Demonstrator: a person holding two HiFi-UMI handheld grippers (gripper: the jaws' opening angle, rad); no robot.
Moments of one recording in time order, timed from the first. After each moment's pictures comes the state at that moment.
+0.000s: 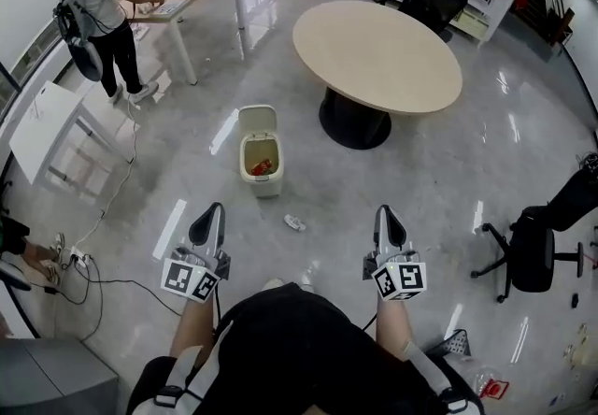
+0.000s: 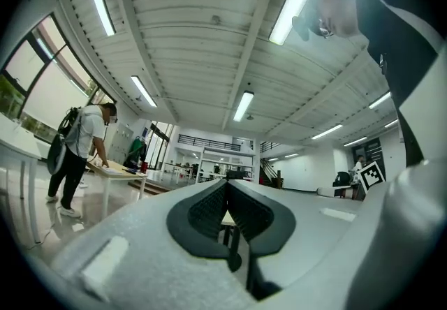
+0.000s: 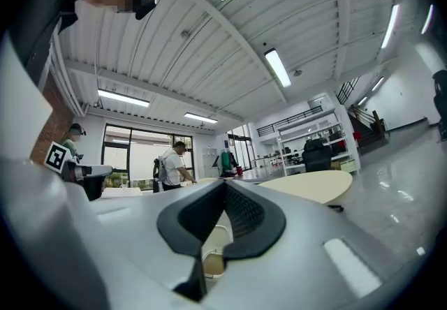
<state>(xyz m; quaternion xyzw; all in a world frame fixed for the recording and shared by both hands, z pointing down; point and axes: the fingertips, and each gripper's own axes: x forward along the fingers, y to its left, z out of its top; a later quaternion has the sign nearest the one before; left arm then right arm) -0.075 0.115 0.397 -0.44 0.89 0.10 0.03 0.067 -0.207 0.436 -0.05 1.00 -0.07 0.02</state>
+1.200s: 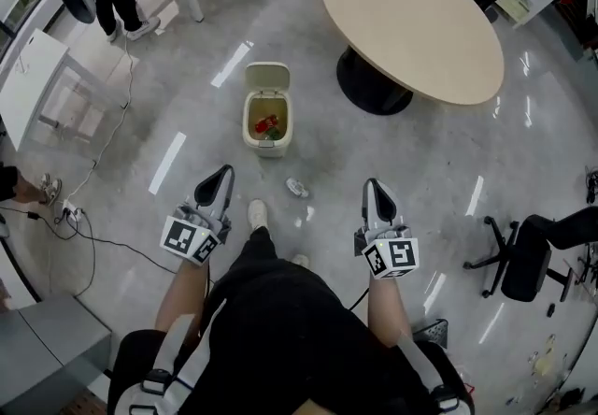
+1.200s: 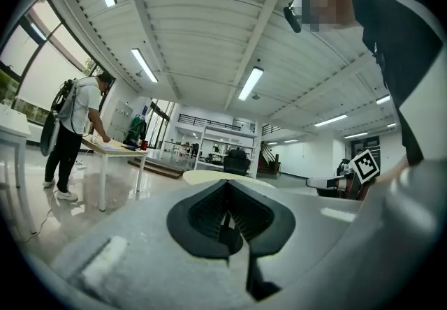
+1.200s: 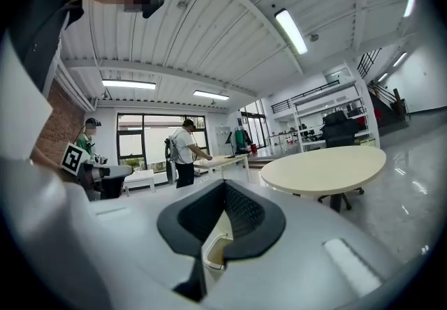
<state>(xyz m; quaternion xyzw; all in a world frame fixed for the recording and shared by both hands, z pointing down) -0.195 0.071 0.484 -0.46 0.88 0.09 -0.06 -0.077 -0.199 0.507 0.02 0.99 -0.08 -0.06</state>
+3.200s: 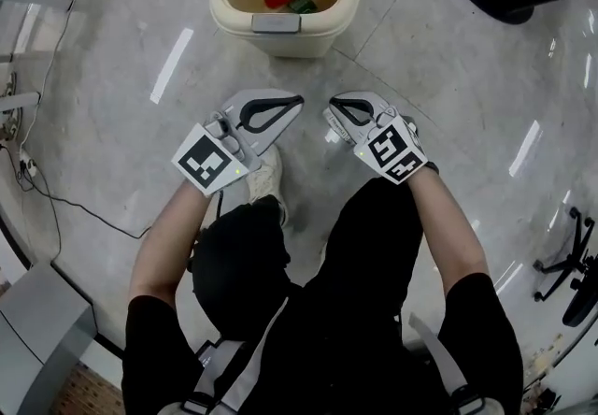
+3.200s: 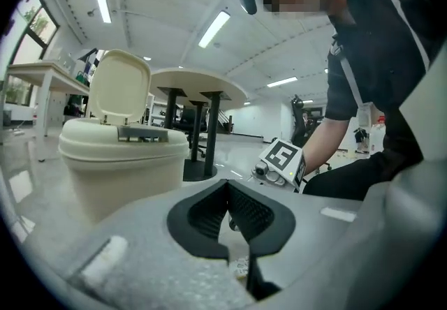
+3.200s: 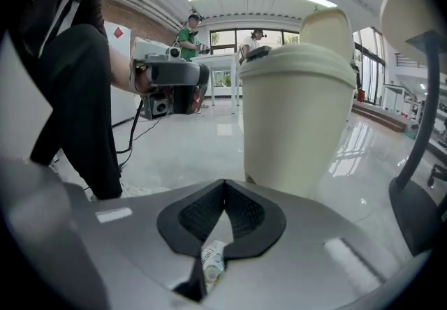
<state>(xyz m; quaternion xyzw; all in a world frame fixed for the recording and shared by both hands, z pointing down) -0.229 -0.022 1.073 -0.65 0.75 -0.02 -0.13 -0.206 -0.061 1.196 0.41 0.85 0.13 -0.30</state>
